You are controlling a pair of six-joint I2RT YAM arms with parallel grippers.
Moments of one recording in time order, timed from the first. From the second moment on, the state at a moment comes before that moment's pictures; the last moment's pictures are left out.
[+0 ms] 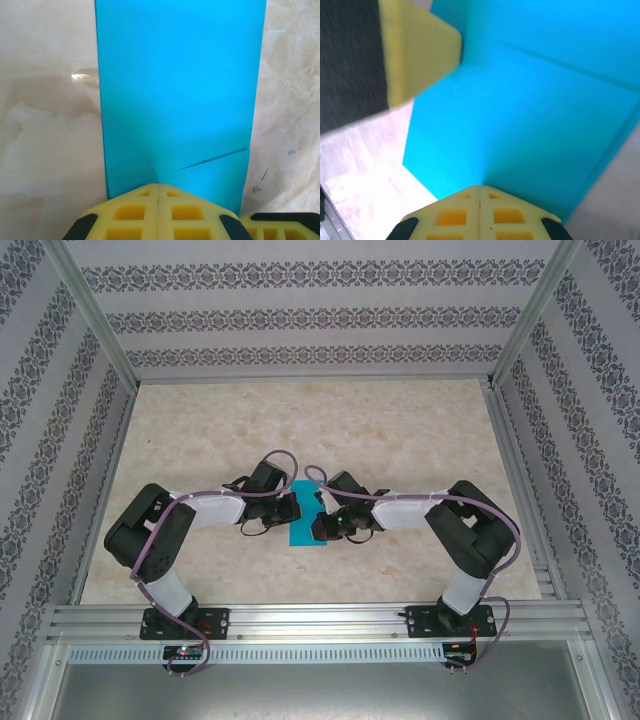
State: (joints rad) left arm -0.57 1.70 0.78 -0.10 0.35 -0.79; right arm 0.76 1.73 0.79 -0.13 -0.45 0.52
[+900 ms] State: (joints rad) left arm -0.57 1.61 0.83 -0.17 0.36 -0.80; right arm 0.68 1.56 0.82 -0.18 -0.31 0.69
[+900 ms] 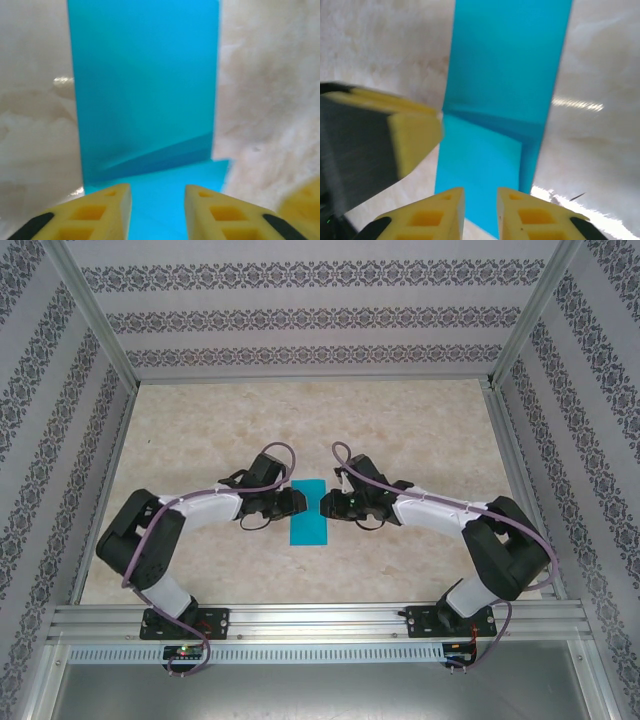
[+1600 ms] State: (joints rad) left arm -0.58 1.55 0.68 -0.06 0.38 -0.92; right arm 0.66 1.75 0.89 -0.13 -0.35 0.69
